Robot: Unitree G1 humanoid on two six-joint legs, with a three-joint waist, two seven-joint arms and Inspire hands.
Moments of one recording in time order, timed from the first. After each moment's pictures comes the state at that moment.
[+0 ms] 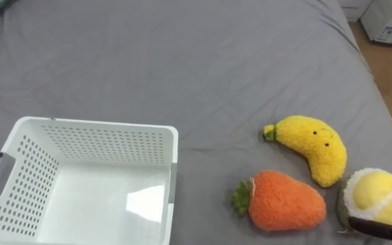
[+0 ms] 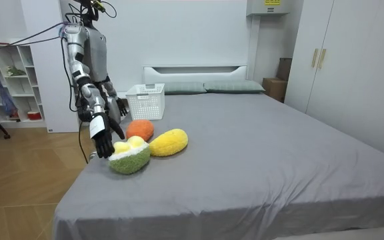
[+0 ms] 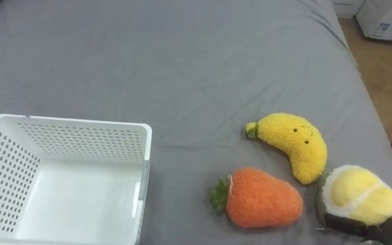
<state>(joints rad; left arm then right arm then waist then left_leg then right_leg) 0.17 0.24 0.15 1.11 -0.05 0.03 0.22 -0.13 -0.42 -0.17 1.05 0.28 0.00 -0.41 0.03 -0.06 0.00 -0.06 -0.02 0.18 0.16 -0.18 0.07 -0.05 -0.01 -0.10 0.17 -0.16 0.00</state>
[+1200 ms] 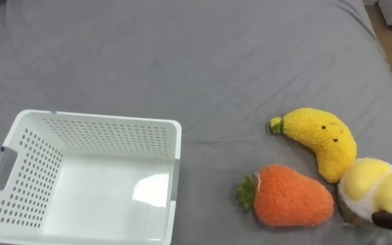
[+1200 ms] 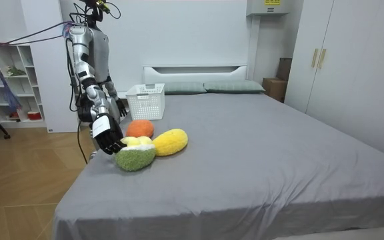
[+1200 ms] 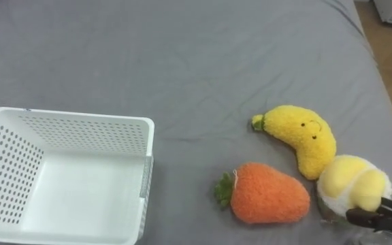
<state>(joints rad) 0.14 0.25 0.06 1.12 -0.09 0.04 0.21 -0.17 -0.48 -0.10 1.14 0.22 -0.02 -0.47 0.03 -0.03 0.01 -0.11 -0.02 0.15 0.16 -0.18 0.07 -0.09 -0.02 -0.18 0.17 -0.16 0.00</state>
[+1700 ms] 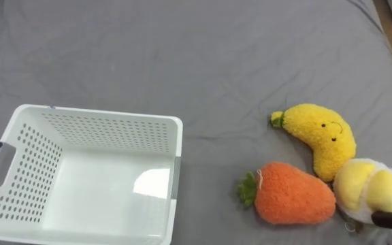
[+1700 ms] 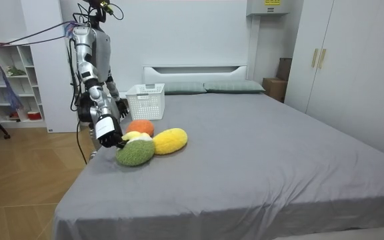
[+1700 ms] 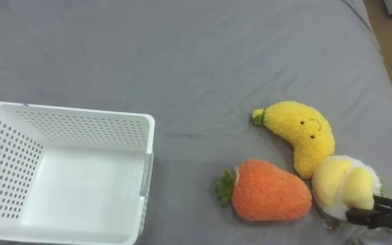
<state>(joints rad) 0.10 0.26 0.04 1.13 -0.09 0.04 0.17 -0.21 -0.49 -0.10 1.18 0.18 -0.02 -0.46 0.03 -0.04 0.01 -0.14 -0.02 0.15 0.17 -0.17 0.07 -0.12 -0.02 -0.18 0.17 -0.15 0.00</state>
